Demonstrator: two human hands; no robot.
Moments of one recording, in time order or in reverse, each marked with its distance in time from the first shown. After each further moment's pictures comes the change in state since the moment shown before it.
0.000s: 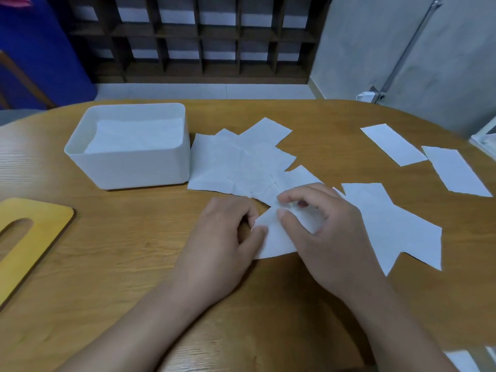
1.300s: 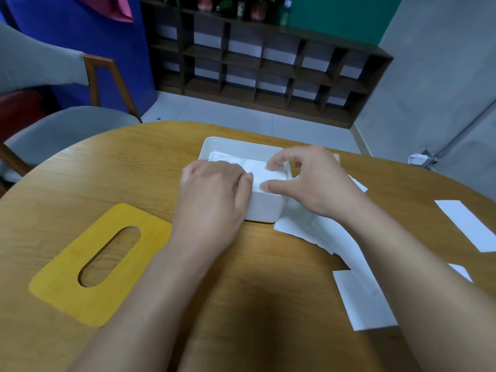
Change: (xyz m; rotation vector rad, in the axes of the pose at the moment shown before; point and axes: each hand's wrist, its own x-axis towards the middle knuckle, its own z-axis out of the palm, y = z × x) left_hand 0.046 -0.090 -0.146 0.333 0.459 -0.087; right_hand 0.169 -0.135 0.109 -0.269 -0.317 -0.191
